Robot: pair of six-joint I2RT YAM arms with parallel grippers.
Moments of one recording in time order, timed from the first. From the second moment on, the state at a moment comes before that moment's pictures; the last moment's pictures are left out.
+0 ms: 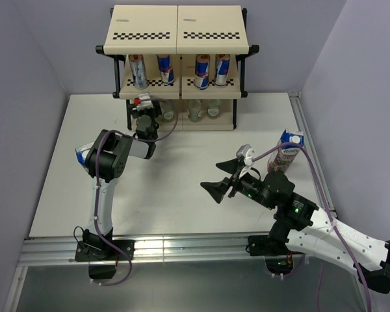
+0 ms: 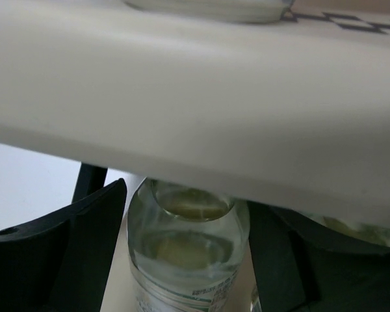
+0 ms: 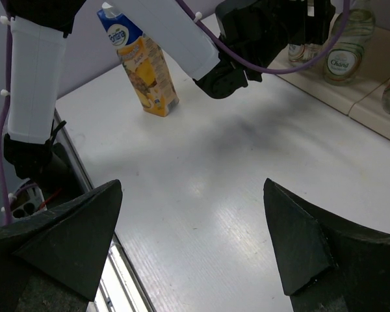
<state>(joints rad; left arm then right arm) -0.36 2.26 1.22 1.30 -0.56 0.04 0.96 0.57 0.58 -0.03 0.01 0.19</state>
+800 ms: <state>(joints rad) -0.35 2.25 1.21 1.24 -0.60 0.03 0.96 0.57 0.58 -0.03 0.00 0.19</state>
